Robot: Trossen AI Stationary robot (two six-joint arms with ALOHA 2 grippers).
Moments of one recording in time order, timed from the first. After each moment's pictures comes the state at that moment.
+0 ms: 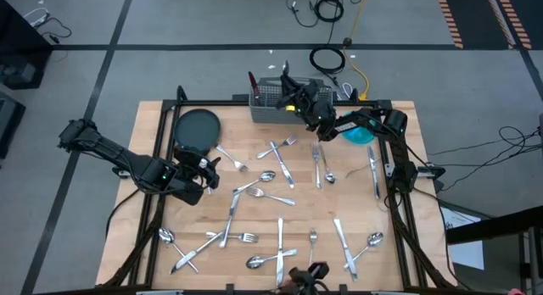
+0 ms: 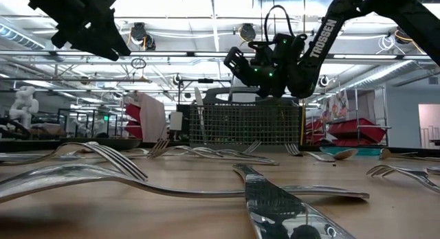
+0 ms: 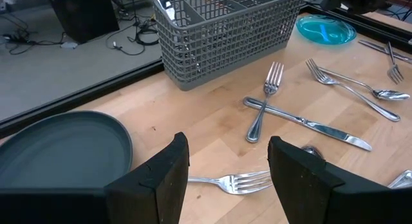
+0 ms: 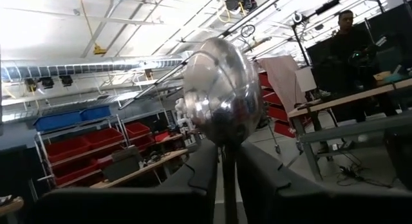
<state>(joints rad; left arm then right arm) -0.43 1.04 0.75 -0.80 -1.00 -1.09 -0.52 2.08 1.03 1.49 0.40 0.26</state>
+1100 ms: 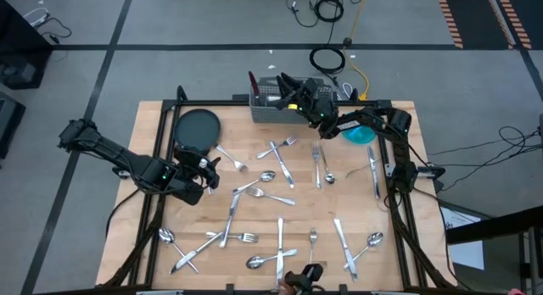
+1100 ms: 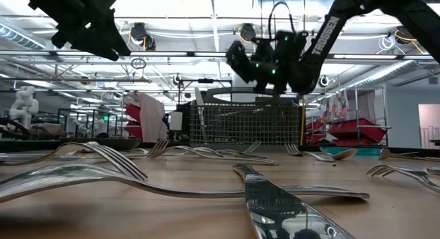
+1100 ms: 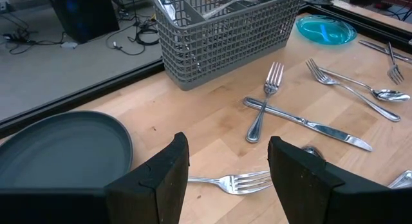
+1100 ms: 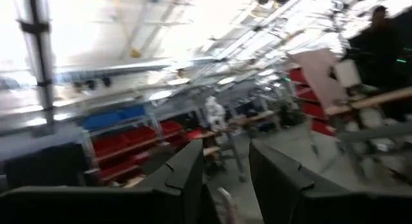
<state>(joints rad) -0.43 1.04 0.75 -0.80 -1.00 -1.09 -0.52 2.02 1.03 1.46 0.23 0.30</state>
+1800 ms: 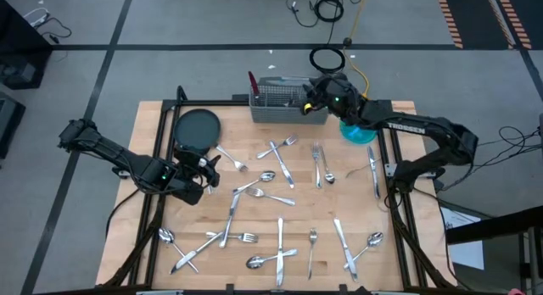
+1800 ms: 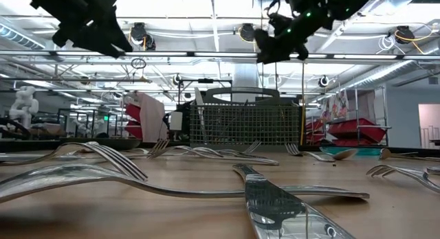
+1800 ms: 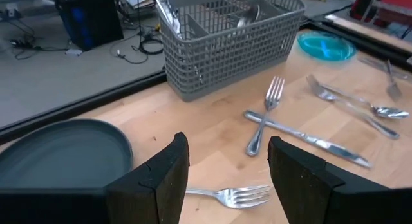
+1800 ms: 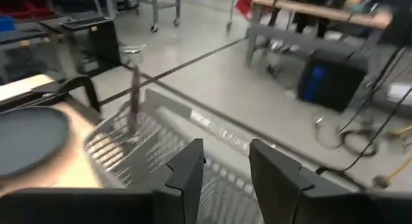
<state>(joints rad) -0.43 1.04 0.75 -0.77 -1.05 -1.09 -0.48 1.39 1.03 0.05 0.42 0.14</state>
